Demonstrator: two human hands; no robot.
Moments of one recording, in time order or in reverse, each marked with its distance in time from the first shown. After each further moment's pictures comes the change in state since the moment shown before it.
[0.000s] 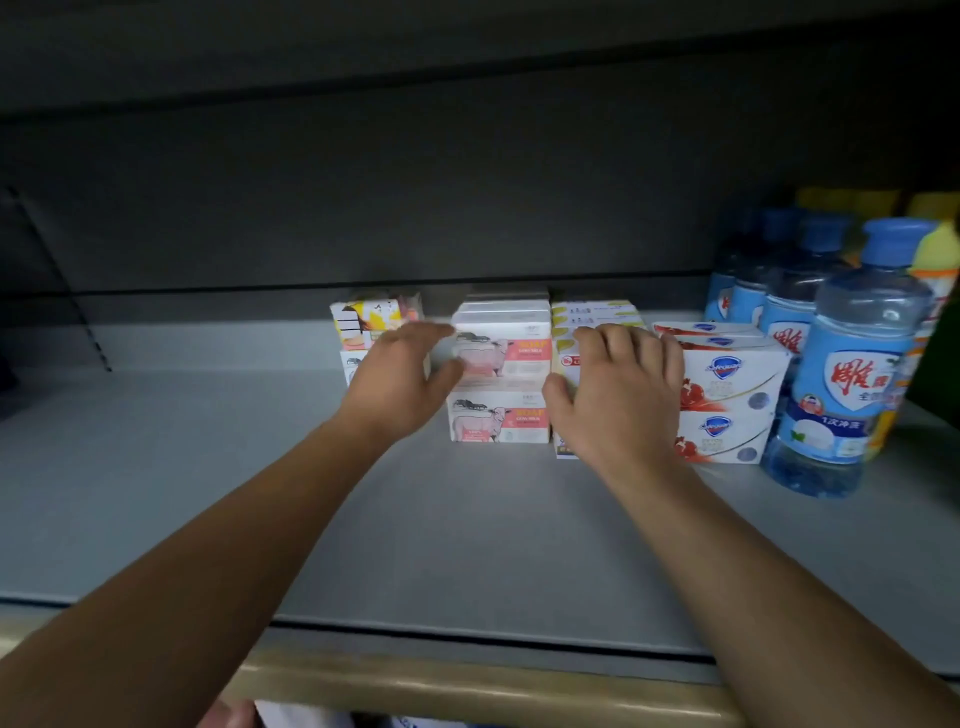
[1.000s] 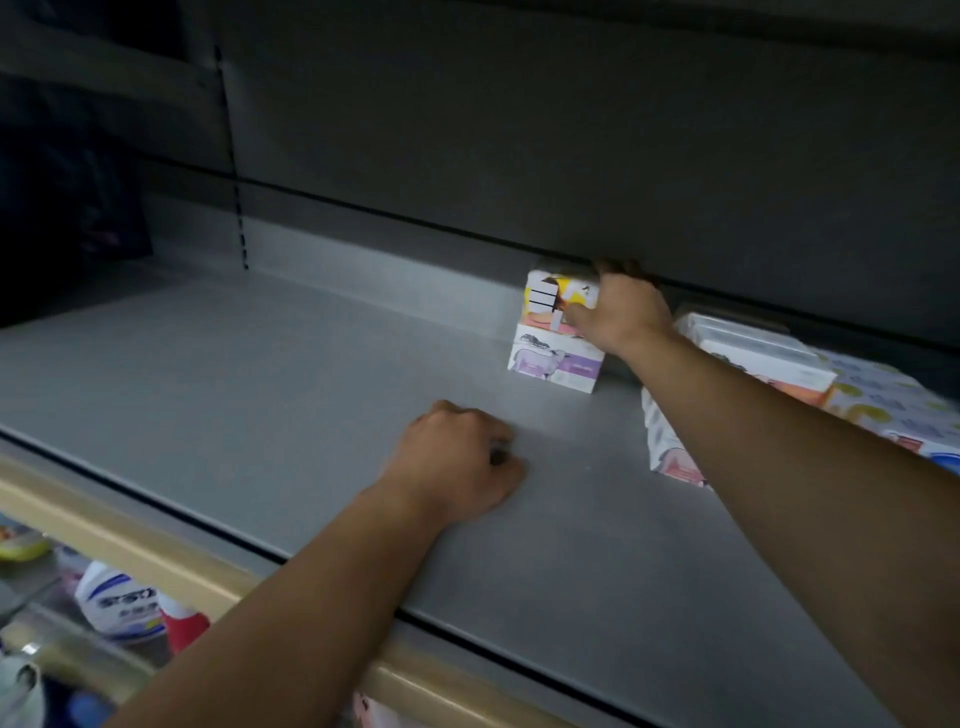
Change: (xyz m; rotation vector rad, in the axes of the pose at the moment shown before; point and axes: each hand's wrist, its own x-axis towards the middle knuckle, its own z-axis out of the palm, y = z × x) left_hand -0.090 -0.131 -0.024 0.016 -0.258 -0.273; right_hand 0.140 -0.200 0.101 0.148 -0.292 -0.167
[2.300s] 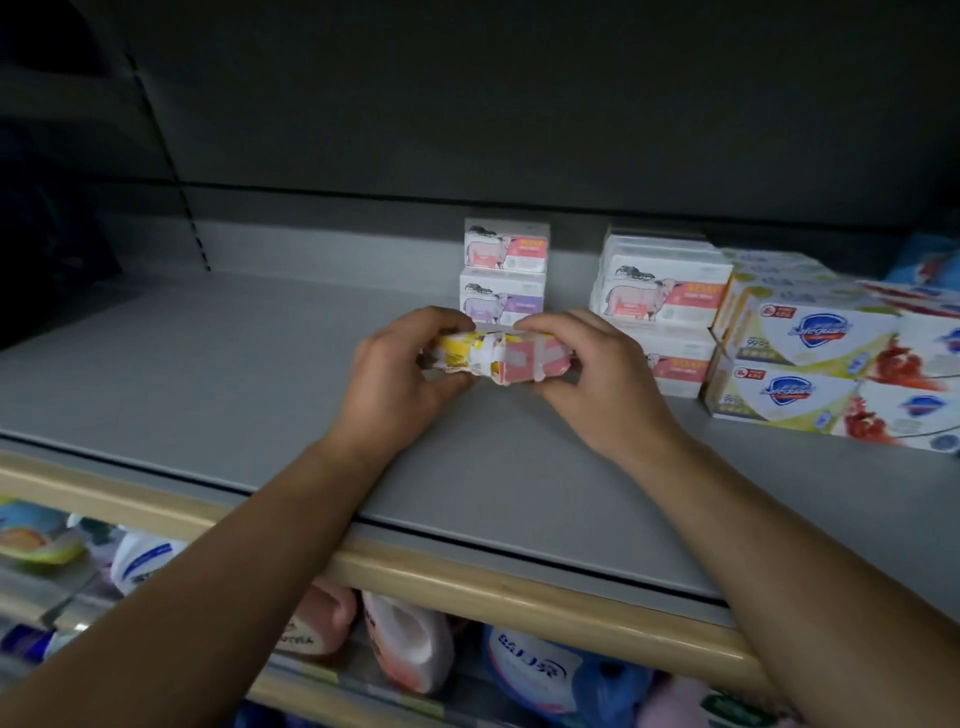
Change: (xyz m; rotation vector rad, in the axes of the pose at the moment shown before) left_hand -0.019 0.025 -0.014 -0.396 0.477 0.342; right_hand -0.193 0.027 -0.028 0.664 0.159 -0.320
